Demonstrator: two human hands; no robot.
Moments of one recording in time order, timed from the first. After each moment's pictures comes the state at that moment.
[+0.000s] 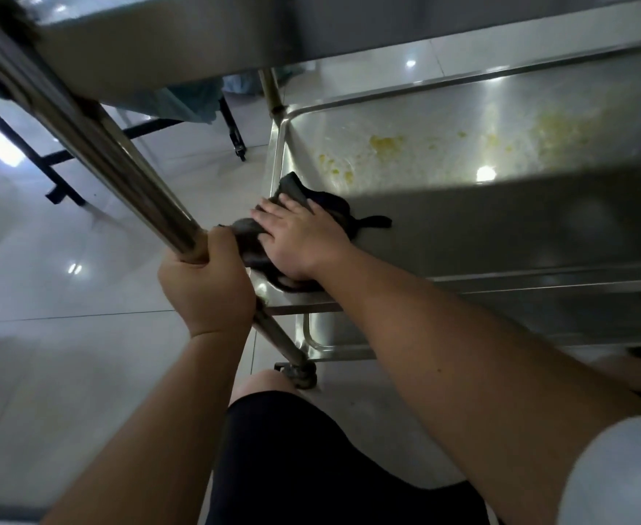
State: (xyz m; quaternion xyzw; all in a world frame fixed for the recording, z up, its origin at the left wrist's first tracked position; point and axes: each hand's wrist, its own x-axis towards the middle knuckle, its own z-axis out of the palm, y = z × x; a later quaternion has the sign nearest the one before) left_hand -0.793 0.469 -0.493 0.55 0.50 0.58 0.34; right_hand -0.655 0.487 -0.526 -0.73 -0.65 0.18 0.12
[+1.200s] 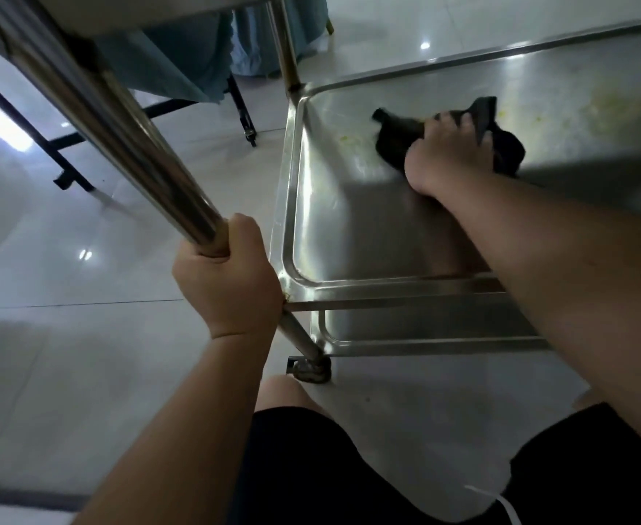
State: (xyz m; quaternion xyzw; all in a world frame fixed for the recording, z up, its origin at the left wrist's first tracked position) left_hand -0.792 0.471 -0.503 0.55 0.46 0.61 0.34; right_hand -0.498 0.499 -0.536 -0.92 -0.36 0.09 0.09
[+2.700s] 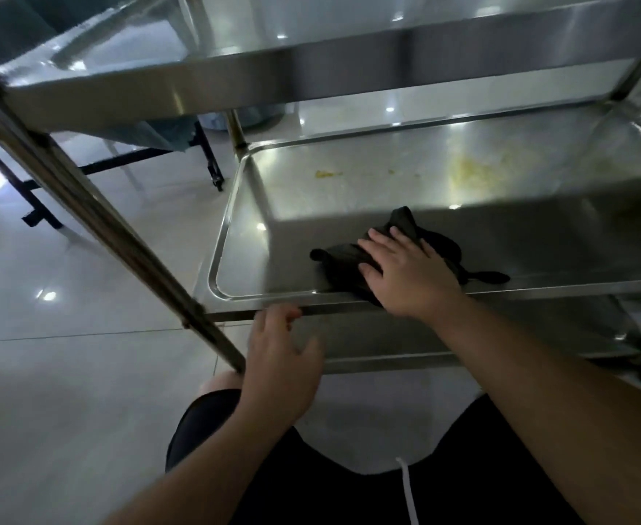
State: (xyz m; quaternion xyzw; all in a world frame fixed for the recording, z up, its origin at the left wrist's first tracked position) left_hand -0.742 0.323 -0.539 0.76 0.51 0.21 0.34; right_hand -0.497 0.304 -0.543 -0.82 -0.55 0.13 0.11
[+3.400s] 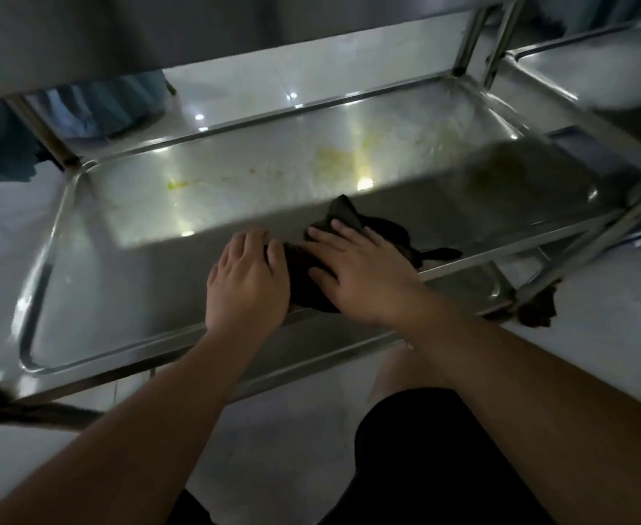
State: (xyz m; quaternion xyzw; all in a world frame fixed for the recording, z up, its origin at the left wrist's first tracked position) left_hand -0.543 0.348 -0.544 0.87 0.41 0.15 0.22; right_hand -0.405 0.221 -0.541 -0.83 -0.55 0.08 0.10
